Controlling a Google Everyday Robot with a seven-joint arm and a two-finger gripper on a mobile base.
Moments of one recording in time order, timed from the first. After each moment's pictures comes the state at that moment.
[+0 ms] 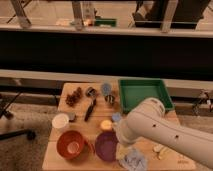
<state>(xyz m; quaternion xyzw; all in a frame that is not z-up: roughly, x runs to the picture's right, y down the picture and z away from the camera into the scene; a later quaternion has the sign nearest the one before) 0.044 0.225 0.624 -0.29 -0.17 -0.03 0.94</state>
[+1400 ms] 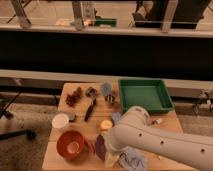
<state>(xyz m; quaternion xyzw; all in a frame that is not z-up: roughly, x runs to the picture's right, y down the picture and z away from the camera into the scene) -0.001 0.260 0.626 -0.31 -0.17 -0.01 0.94</state>
